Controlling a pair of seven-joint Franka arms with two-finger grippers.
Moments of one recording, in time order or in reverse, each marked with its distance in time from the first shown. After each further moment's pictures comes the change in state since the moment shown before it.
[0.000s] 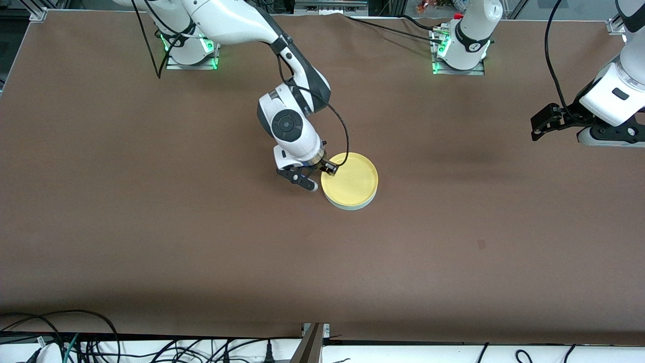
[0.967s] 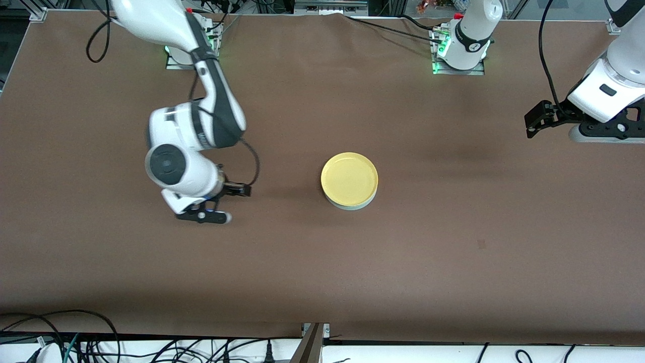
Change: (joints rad) left arm -0.010 -0.004 -0.034 0.009 0.038 -0.019 -0.046; right arm -0.174 -0.123 -0.311 0.085 -0.039 -0.518 -0.780
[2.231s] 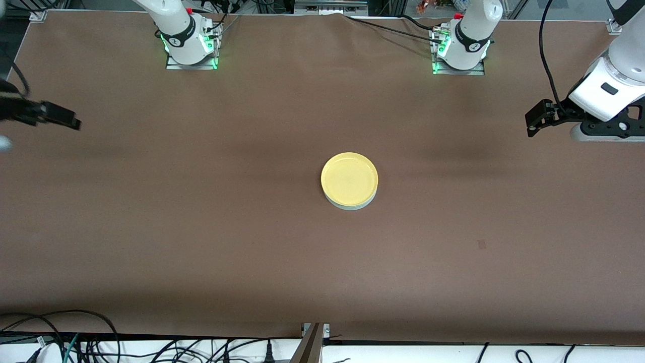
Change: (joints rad) left arm -0.001 -0.001 0.001 0.006 0.000 -0.009 -0.002; right arm -0.548 -0.525 0.250 -0.045 -0.290 -0.353 -0.213
